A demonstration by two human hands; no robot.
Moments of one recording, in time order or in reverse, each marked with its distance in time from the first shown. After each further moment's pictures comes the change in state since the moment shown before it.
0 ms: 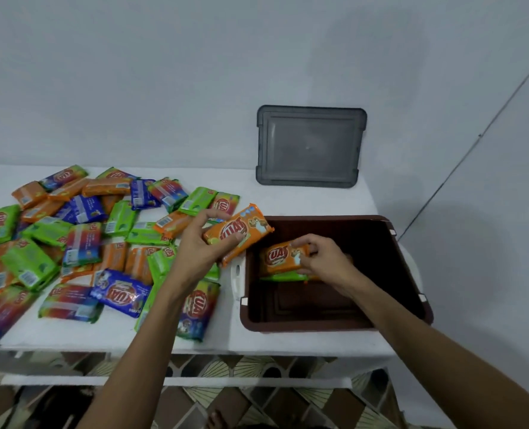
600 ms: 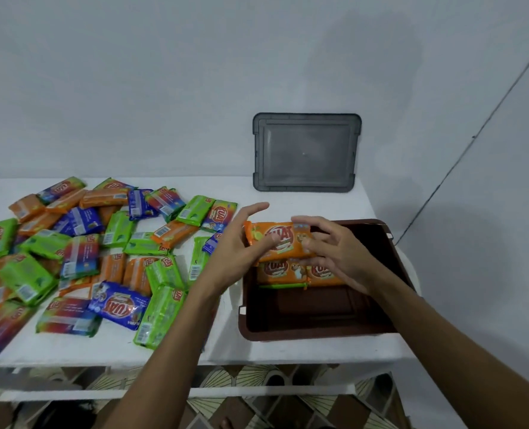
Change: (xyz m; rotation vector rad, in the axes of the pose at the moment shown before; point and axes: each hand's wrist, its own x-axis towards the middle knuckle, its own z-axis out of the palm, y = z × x) left_hand 0.009 0.019 0.045 0.018 -0.237 0.069; right_hand -0.027 -0.039 -0.034 0.410 -0.228 -0.181
